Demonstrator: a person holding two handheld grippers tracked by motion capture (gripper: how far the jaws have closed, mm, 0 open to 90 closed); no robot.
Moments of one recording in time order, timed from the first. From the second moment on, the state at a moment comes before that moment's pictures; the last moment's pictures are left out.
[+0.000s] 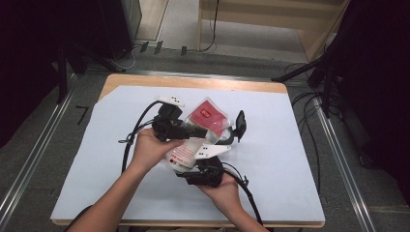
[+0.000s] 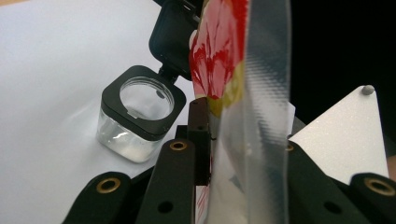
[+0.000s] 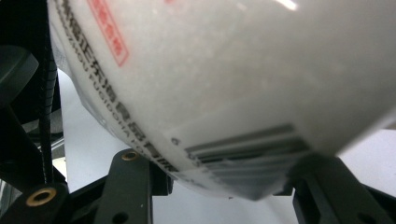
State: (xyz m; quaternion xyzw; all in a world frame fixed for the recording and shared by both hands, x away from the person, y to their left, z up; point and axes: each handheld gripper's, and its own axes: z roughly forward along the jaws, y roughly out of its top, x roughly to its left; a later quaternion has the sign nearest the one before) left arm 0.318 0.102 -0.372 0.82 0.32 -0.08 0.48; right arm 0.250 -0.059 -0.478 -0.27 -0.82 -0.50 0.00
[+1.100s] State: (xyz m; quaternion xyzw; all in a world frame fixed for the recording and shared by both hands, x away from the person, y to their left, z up) left arm 0.321 0.096 -0.377 0.83 0.34 -0.08 0.44; right arm 0.251 -0.050 -0.479 -0.30 -0.80 -0.51 0.03
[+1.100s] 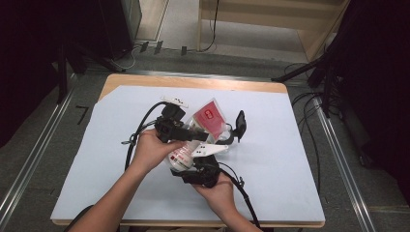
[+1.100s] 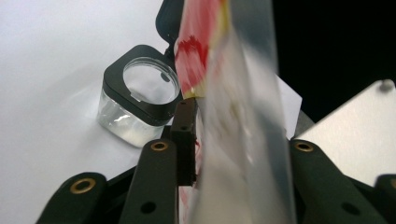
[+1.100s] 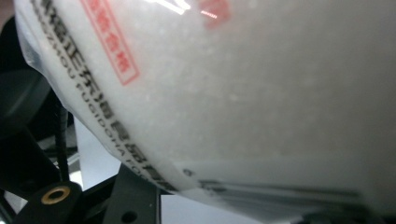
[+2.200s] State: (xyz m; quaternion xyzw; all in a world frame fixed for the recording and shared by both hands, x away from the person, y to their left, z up) left arm 0.321 0.109 -0.362 0.82 0.38 -0.08 0.42; right arm 0.251 -0.044 -0.477 -0.29 -0.81 -0.50 0.03
